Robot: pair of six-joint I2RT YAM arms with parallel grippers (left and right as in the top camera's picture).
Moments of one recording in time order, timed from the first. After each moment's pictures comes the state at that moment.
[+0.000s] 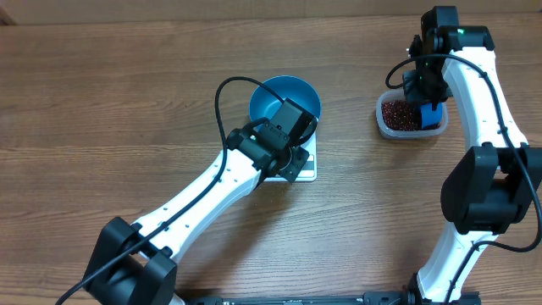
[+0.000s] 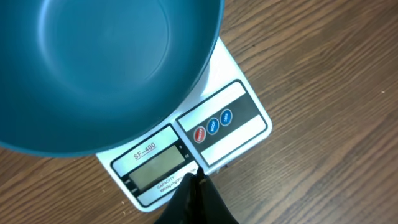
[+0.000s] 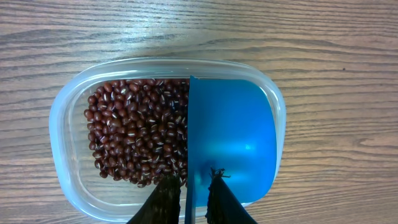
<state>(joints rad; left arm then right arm) -0.68 1.70 1.27 -0.71 -0.04 -0.09 -0.03 2.07 1.90 -1.24 0.18 -0.09</state>
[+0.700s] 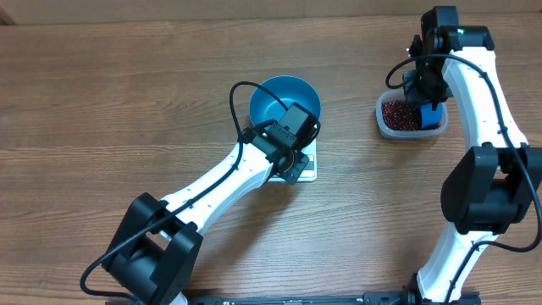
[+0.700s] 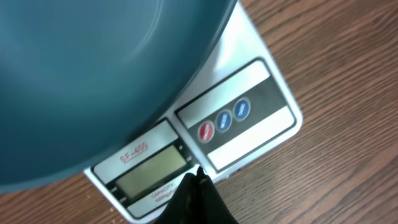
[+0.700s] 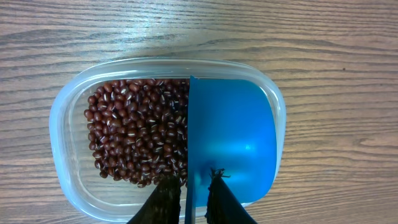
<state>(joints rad) -0.68 1.80 1.27 -0.70 -0.06 -0.09 -0.03 2.07 1.90 -1.24 0.18 -0.09</state>
